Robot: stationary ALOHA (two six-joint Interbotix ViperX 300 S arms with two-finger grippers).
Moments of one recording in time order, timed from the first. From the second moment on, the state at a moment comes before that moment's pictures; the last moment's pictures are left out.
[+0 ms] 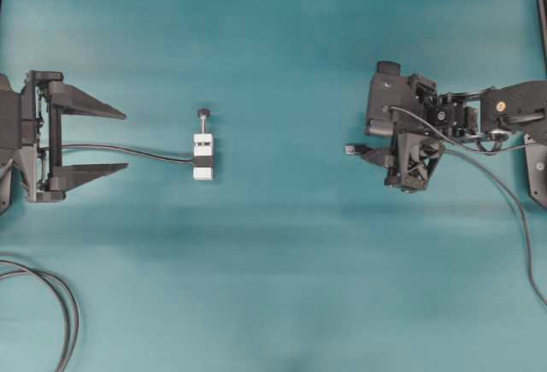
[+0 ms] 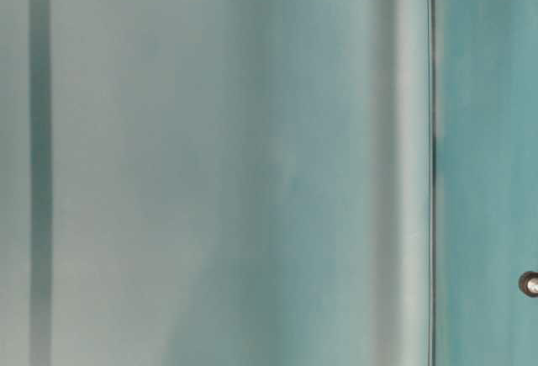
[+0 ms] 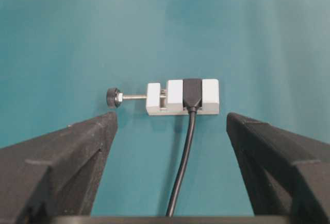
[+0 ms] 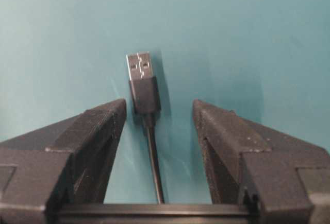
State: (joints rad) left arm 0.08 -0.65 1.35 0.00 -0.24 0.14; right arm -0.13 -0.05 1.04 -0.05 -0.10 0.13
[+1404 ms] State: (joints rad) left arm 0.08 -0.65 1.33 0.00 -0.20 0.14; right arm -0.09 -0.05 1.01 -0.16 0.00 0.13
